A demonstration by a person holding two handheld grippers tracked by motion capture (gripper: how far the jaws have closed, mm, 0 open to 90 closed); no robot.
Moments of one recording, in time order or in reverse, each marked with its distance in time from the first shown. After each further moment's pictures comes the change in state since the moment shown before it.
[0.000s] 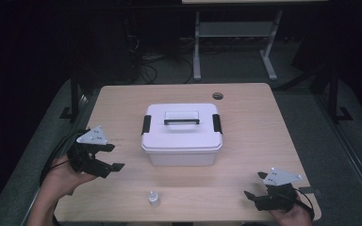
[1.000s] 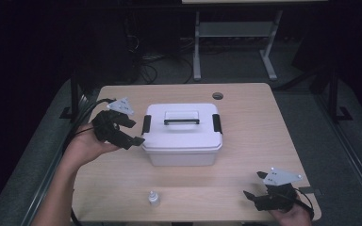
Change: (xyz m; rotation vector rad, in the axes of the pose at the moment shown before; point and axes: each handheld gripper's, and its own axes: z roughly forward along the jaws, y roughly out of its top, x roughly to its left) left arm 0.015 0.087 0.017 0.029 -0.025 0.057; right arm 0.000 0.002 -0.001 -0.011 0.010 -0.011
